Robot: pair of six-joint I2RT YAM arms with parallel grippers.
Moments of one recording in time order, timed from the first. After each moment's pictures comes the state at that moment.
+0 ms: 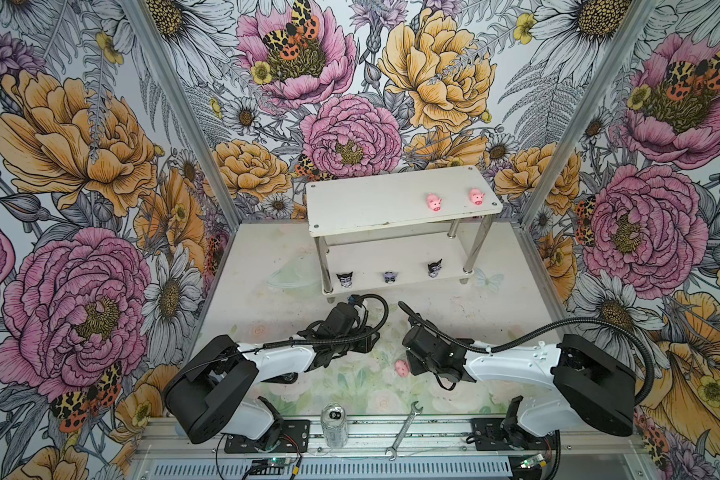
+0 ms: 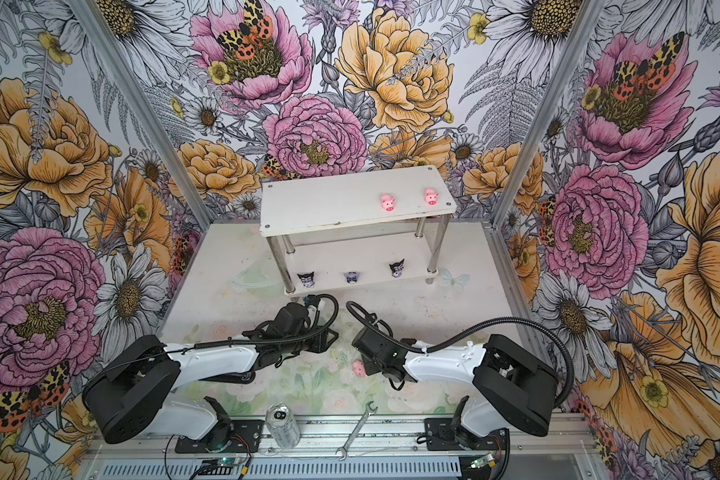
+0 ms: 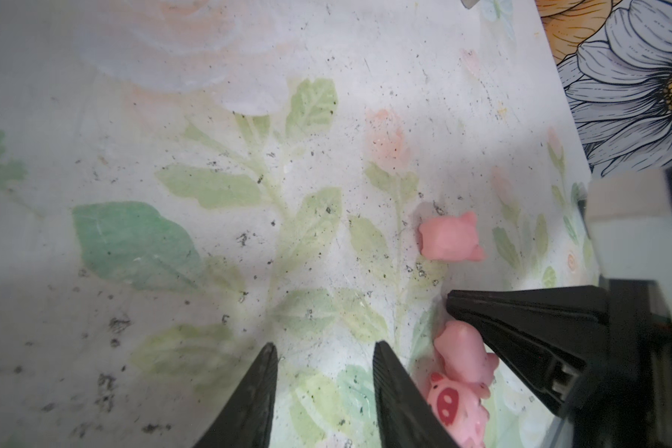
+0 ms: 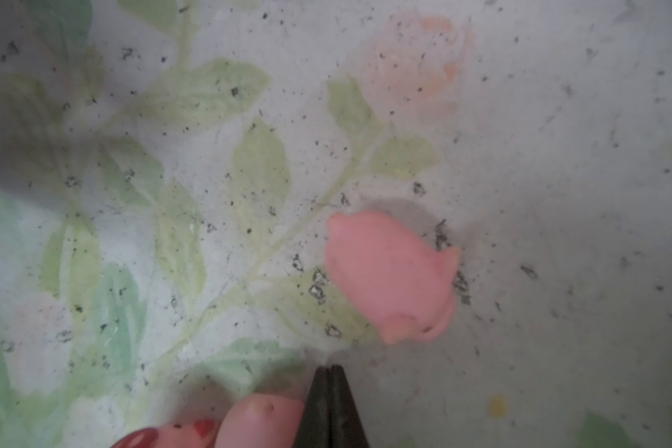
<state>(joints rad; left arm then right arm) -0.74 1.43 0.53 0.15 0.17 -0.59 0.98 1.46 0.61 -0.26 0.24 0.62</state>
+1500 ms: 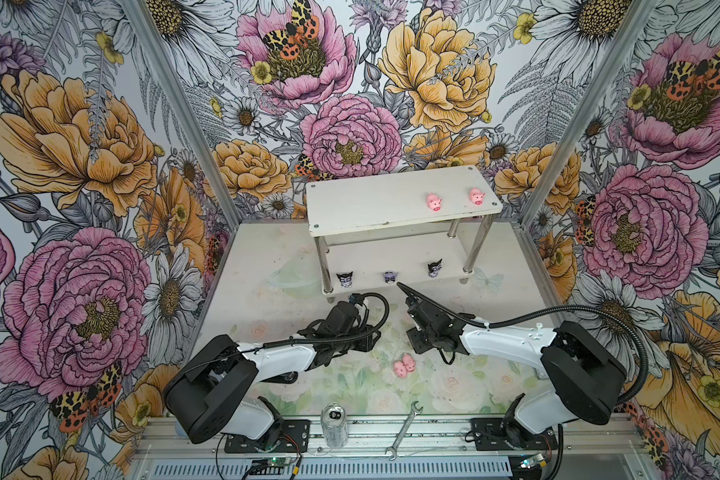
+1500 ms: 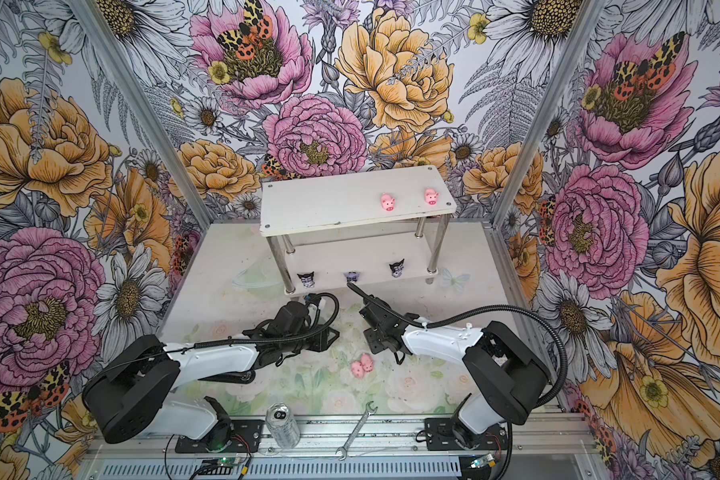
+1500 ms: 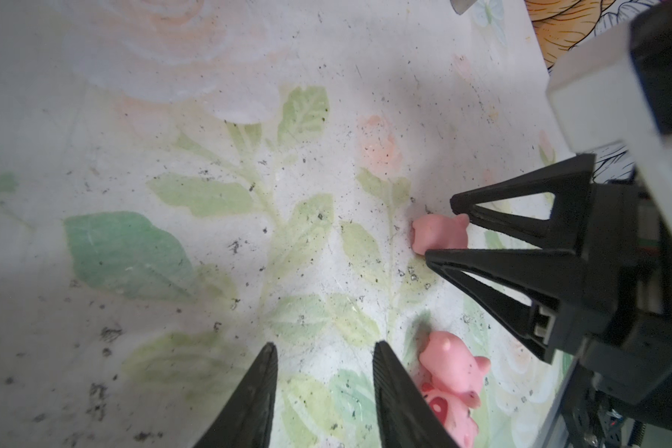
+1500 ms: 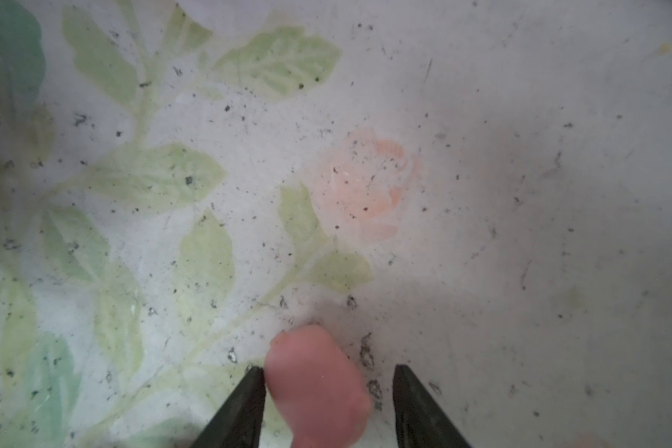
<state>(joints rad) -0.74 1.42 0.54 0.15 0.17 -0.59 0.76 1.53 0.76 -0.36 0.14 0.28</state>
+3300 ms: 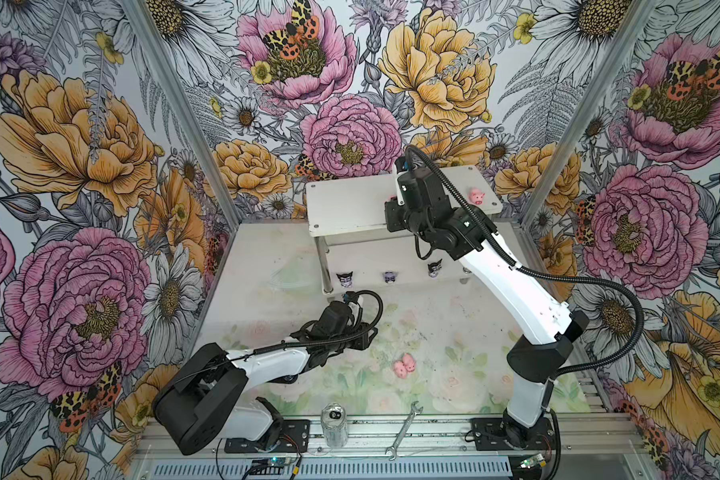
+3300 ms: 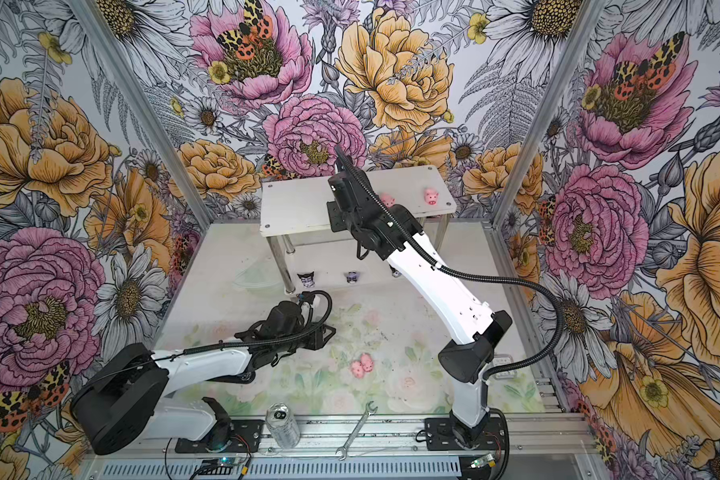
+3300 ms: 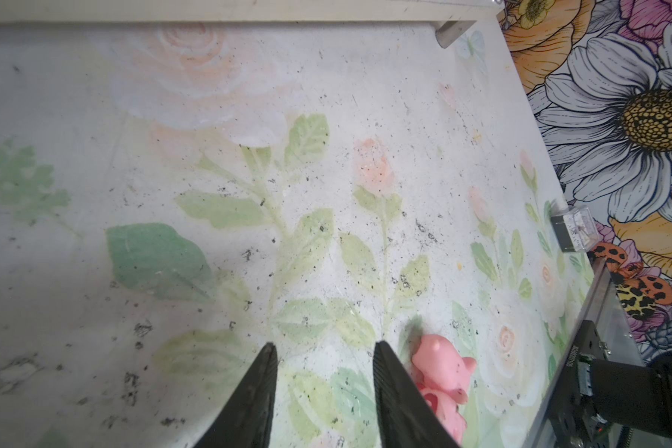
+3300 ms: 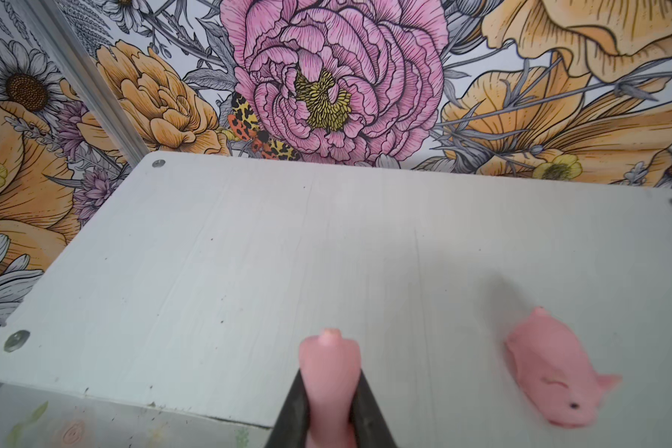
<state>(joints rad) -0.71 1.35 0.50 0.17 0.18 -0.59 0.74 1.87 2.31 -0.95 0.41 0.21</state>
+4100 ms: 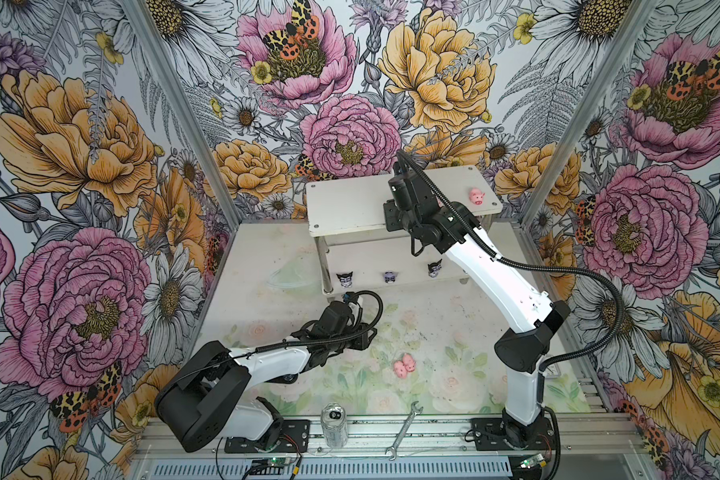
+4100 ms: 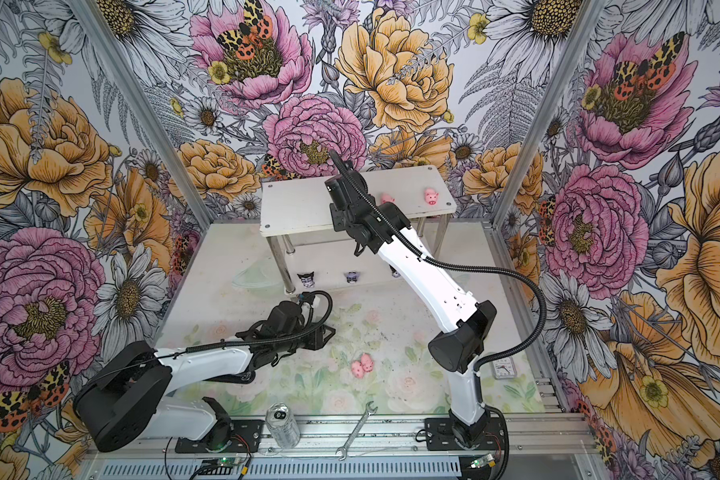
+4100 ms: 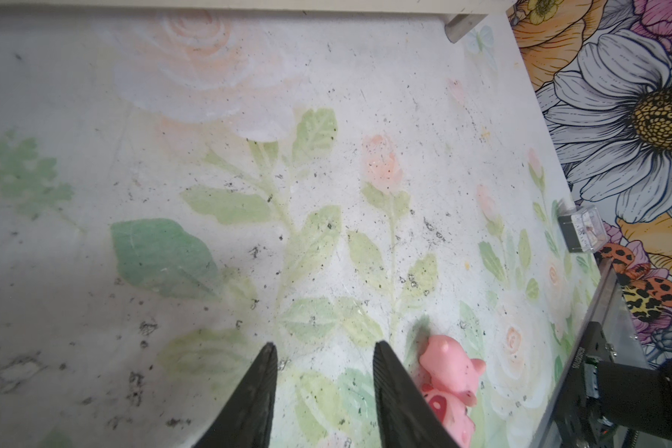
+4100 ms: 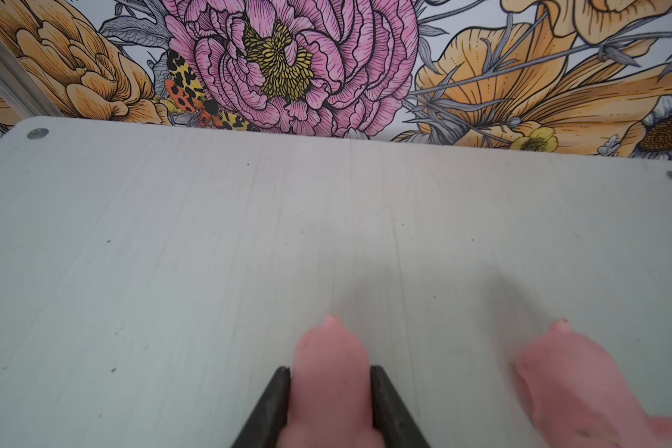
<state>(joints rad) -0.70 1.37 0.50 0.17 0.18 -0.59 0.70 1.96 2.33 -0.97 0.45 0.23</state>
